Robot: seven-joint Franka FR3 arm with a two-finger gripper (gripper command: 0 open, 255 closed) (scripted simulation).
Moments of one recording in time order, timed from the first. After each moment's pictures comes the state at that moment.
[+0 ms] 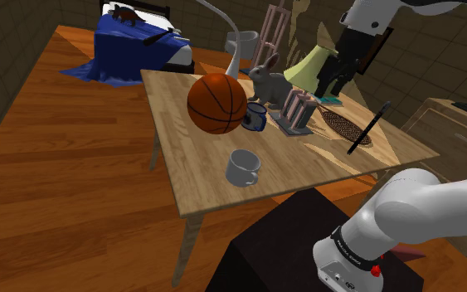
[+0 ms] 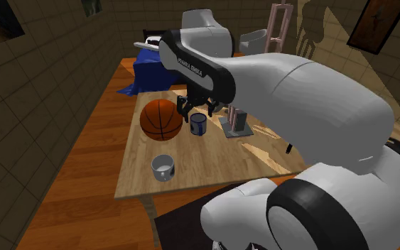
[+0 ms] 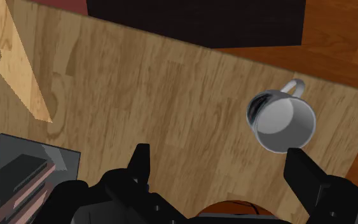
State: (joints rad) arm -0.01 -0.75 0.00 -2.29 0.00 1.51 0.04
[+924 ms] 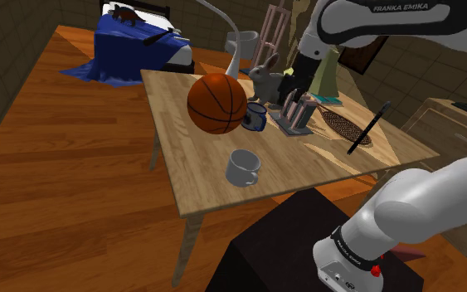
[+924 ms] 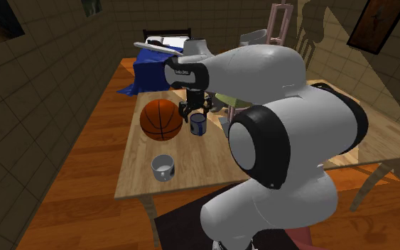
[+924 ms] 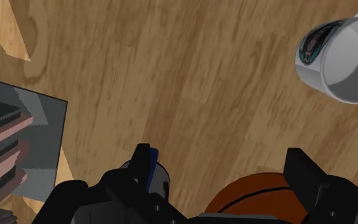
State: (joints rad) arm -0.02 -0.42 -0.08 -2.29 -0.03 1.88 -0.07
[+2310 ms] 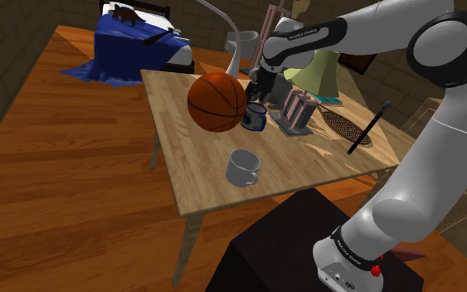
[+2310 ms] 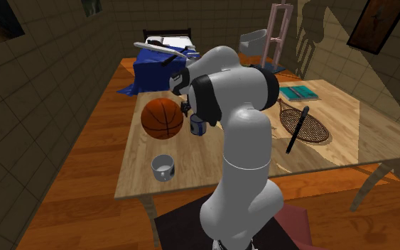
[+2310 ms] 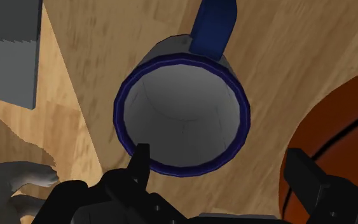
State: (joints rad) arm -0.05 0.18 -0.15 -1.95 0.05 2.26 -0.24
